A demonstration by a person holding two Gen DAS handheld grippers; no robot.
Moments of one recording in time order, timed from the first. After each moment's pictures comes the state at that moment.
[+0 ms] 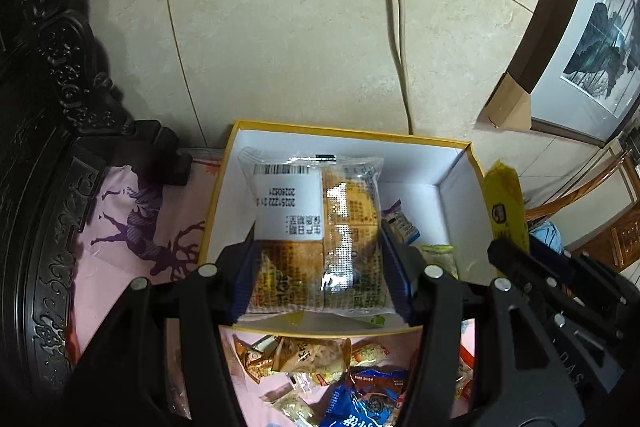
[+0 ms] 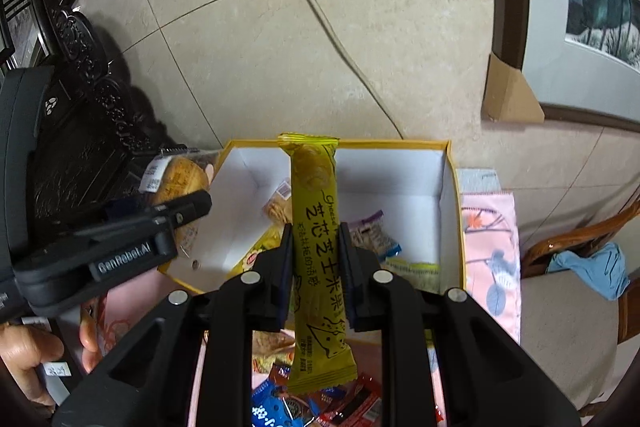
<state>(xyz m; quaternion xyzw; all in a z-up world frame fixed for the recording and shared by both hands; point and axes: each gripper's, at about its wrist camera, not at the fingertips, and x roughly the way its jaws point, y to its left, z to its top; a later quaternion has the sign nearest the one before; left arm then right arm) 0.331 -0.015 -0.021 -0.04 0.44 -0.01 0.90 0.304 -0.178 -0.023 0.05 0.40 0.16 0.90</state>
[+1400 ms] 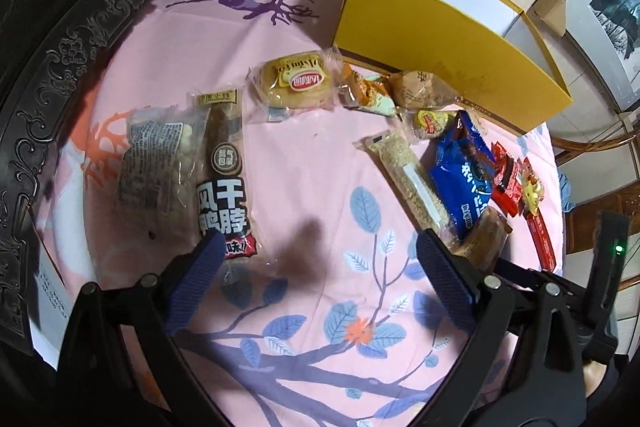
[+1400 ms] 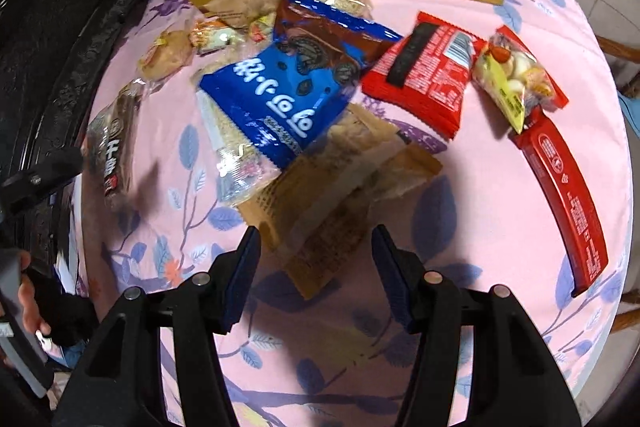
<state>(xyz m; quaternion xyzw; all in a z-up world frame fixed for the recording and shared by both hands) 0.093 0.069 -0.142 -0.13 0.54 0.05 0.83 0.127 -0.161 -0.208 0.06 0.62 0.18 0.76</state>
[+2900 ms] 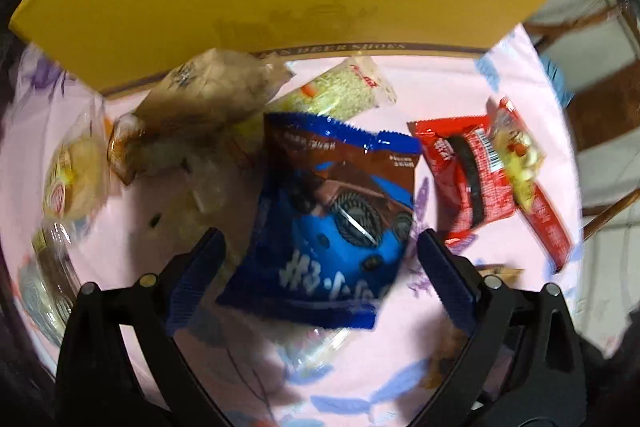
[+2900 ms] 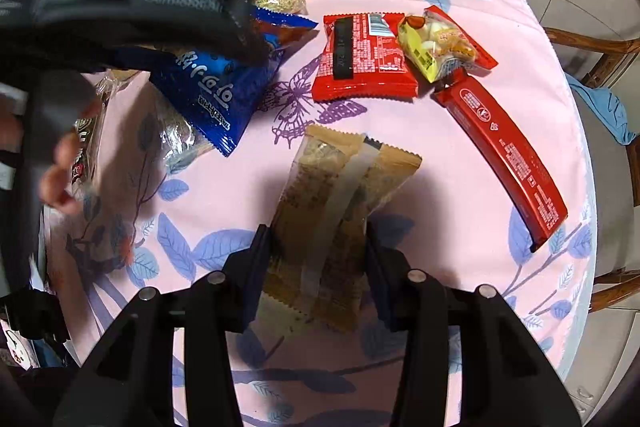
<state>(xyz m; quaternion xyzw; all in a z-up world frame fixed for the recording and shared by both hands) 0.221 -0.083 -0.210 0.05 0.63 -0.08 0.77 0.089 -0.197 -0.211 0.04 0.59 0.12 0.80</state>
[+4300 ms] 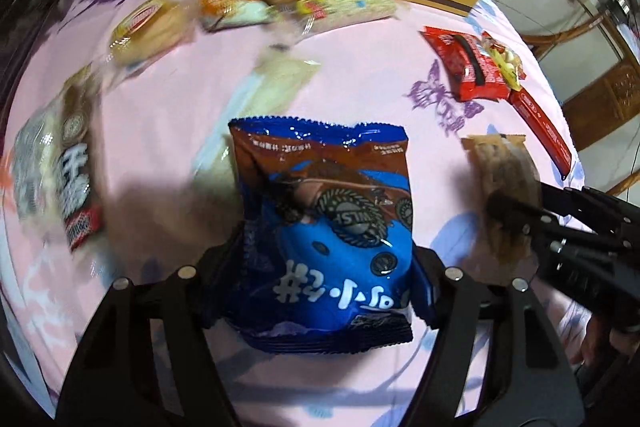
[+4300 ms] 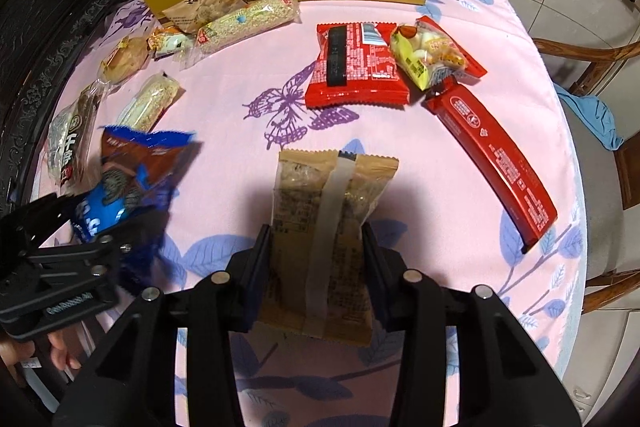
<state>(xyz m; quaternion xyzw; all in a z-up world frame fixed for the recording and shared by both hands) 0.074 -0.016 -0.219 -0.03 0.57 -0.06 0.82 0.092 -0.186 -0.209 0.02 0.57 0.10 0.81</state>
